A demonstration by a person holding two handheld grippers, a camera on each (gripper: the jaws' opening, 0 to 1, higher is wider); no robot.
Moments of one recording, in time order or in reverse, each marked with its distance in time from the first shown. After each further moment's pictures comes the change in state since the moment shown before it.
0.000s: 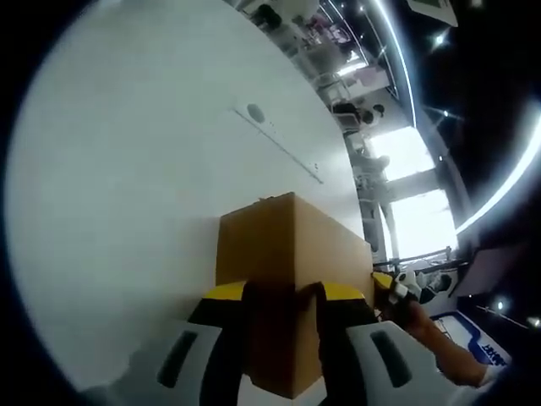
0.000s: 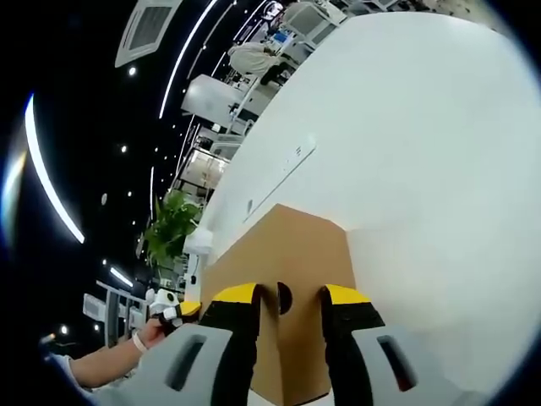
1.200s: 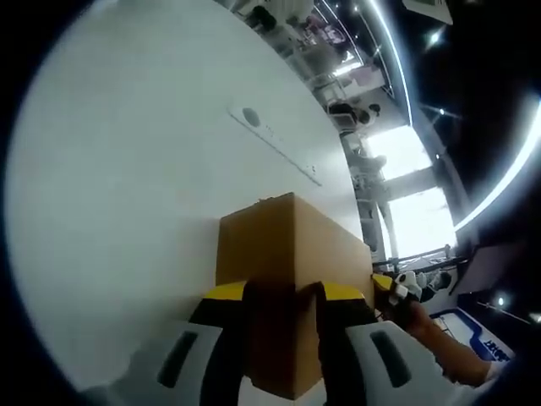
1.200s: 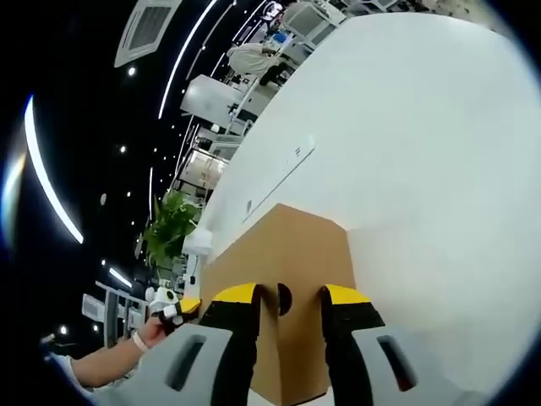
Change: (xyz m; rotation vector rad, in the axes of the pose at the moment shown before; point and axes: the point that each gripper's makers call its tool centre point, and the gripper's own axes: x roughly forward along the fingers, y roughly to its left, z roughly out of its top) left arm 0.002 0.002 0.007 0.020 -0.011 -0.014; right arm 0.000 -0.001 0.000 -0.003 0.000 -0.009
